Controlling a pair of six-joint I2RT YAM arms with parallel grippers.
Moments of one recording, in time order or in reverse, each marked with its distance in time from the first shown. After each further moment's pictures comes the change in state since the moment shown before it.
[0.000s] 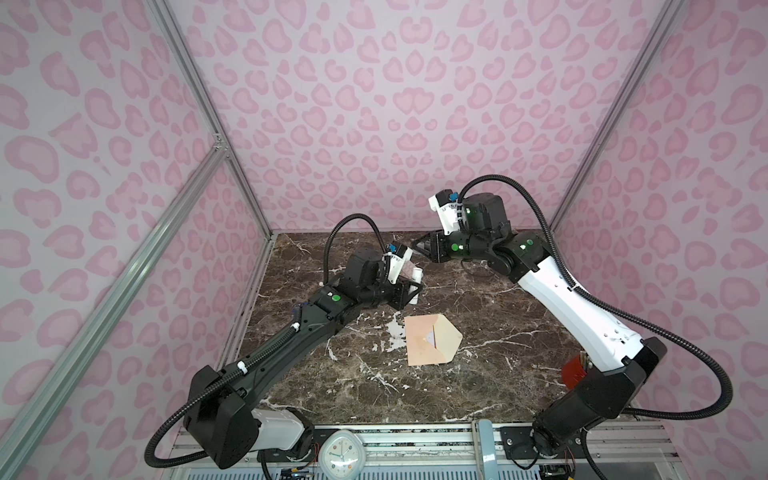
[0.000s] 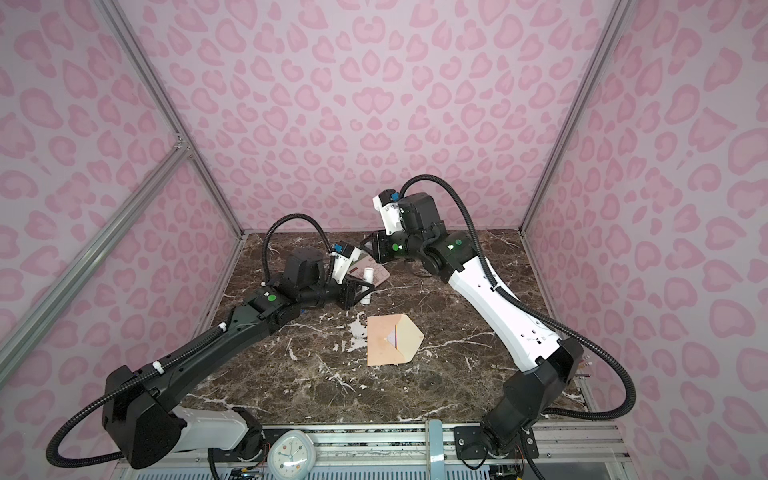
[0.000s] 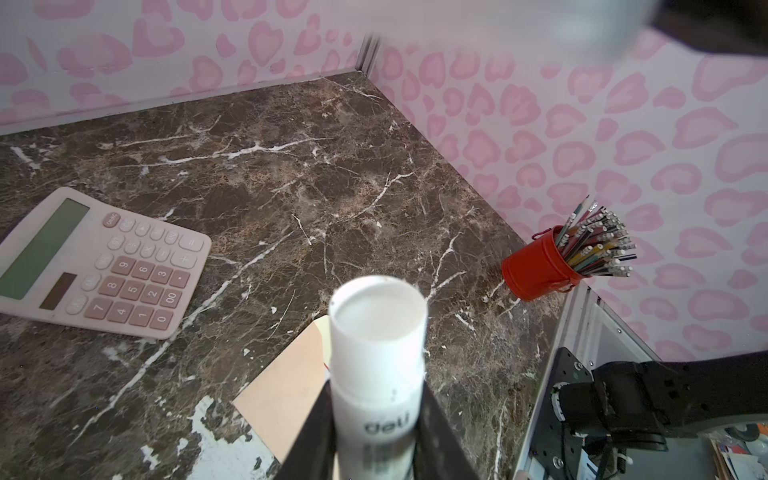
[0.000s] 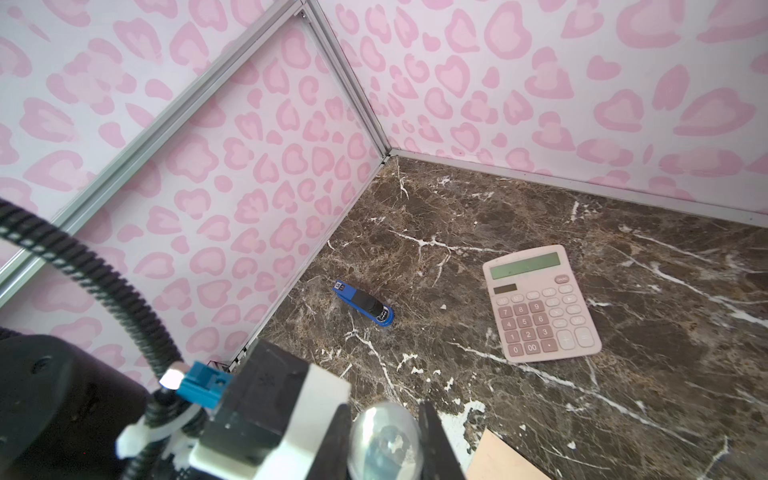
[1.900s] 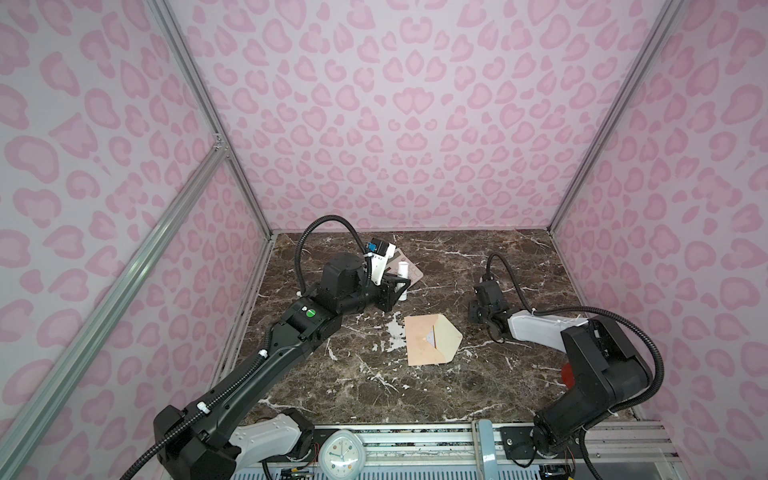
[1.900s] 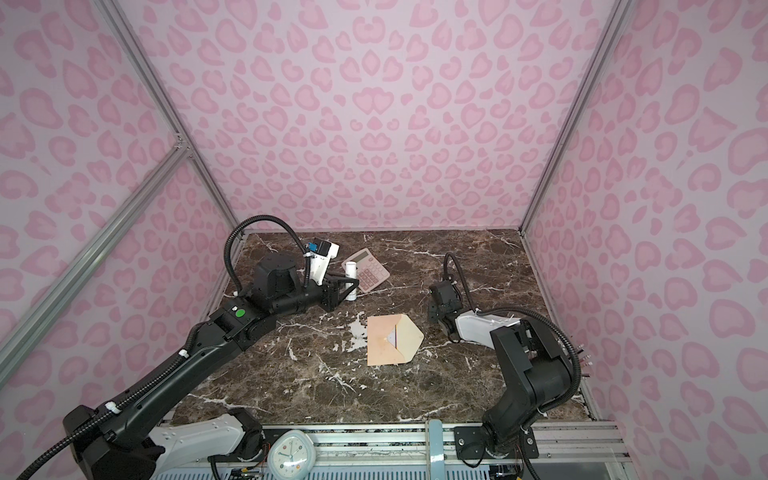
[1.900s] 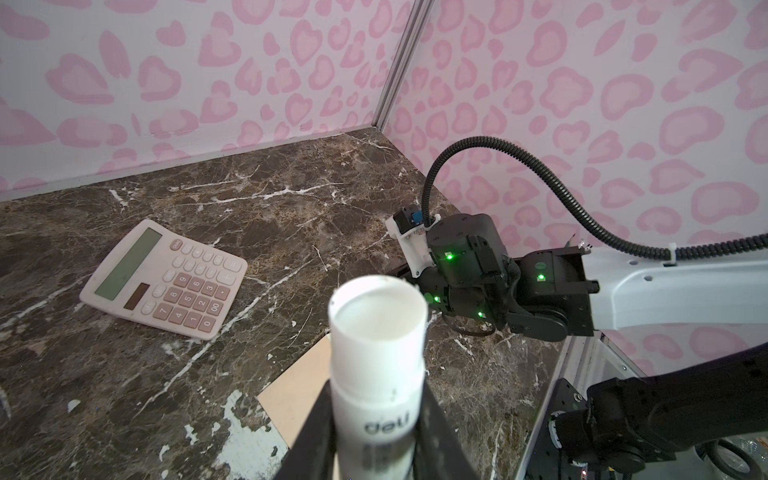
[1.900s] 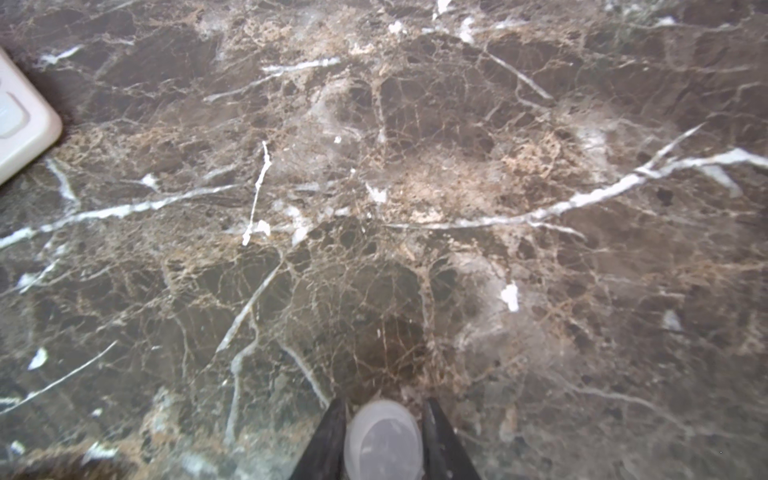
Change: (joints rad) left arm 0.000 -0.176 -0.024 -0.046 -0.085 -0.027; right arm -0.207 0.025 -1.059 0.699 0.583 0.071
